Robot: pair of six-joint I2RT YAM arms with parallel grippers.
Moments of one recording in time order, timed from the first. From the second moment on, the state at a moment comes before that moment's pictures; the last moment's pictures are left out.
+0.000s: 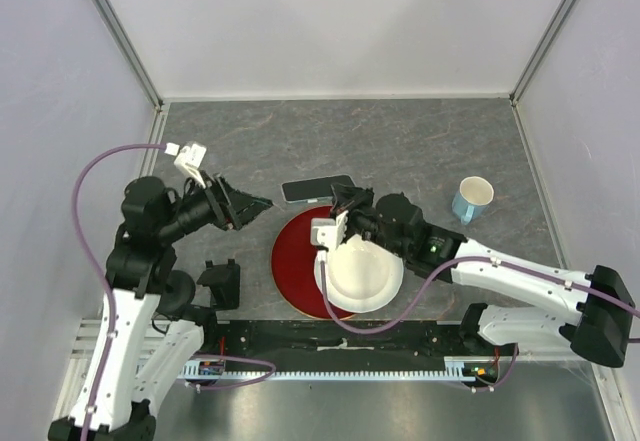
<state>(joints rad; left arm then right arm) -0.16 0.72 0.94 -0.50 0.68 -0.59 1.04 1.13 0.79 0.20 0.14 -1.20</state>
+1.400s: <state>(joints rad) -0.58 0.94 1.02 -0.45 0.78 0.51 0.89 1.32 1.39 -0.78 -0.41 -0.80</state>
